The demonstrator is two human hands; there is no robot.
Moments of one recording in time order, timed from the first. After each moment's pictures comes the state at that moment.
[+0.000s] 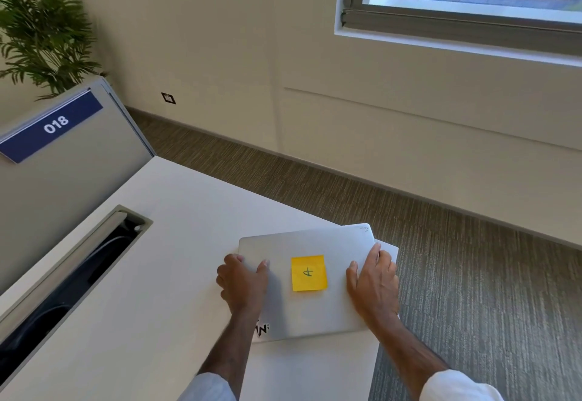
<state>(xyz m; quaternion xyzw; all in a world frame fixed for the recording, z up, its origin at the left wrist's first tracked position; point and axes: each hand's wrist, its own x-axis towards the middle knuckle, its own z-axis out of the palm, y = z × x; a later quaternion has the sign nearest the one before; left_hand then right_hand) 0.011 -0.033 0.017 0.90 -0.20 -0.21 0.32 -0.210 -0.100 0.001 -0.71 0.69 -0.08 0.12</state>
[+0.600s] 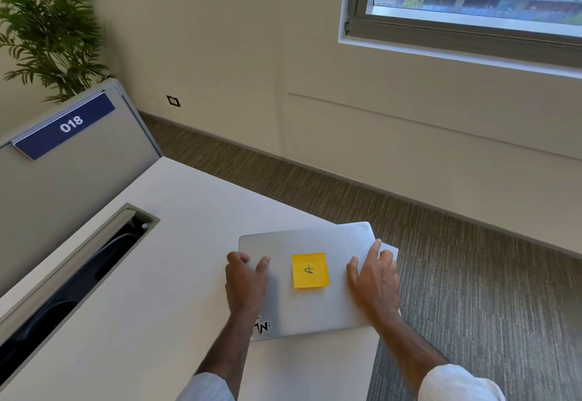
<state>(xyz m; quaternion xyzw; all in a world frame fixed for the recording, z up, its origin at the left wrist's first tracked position) 0.014 -0.019 0.033 0.86 -0.22 -0.23 0.39 -0.207 -0.099 0.017 -0.69 0.70 -0.11 0.14</state>
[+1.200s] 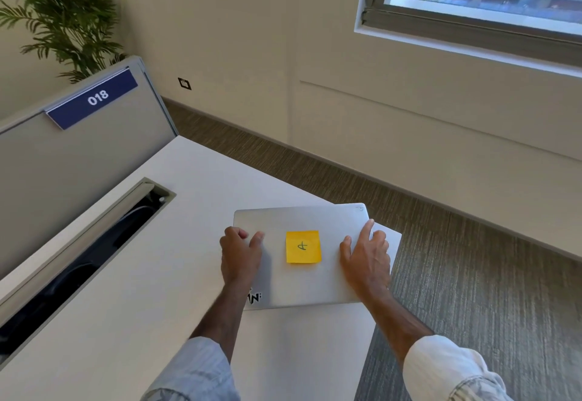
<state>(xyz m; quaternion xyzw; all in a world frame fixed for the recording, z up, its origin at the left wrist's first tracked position) 0.038 0.008 0.053 0.87 -0.23 -0.21 0.39 -0.184 -0.075 0.040 -0.70 0.69 -0.12 0.14</state>
